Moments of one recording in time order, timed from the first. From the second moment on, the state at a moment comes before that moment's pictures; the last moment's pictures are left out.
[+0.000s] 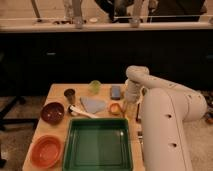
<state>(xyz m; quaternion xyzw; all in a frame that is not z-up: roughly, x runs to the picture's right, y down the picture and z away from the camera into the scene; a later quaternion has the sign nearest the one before) 0.149 0.148 0.897 -0.48 -0.22 -0.20 0.83</state>
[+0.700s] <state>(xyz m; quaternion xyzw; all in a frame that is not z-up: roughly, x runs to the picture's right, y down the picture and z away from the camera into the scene) 0.144 0.143 0.884 -0.47 -0.22 -0.21 0.83</state>
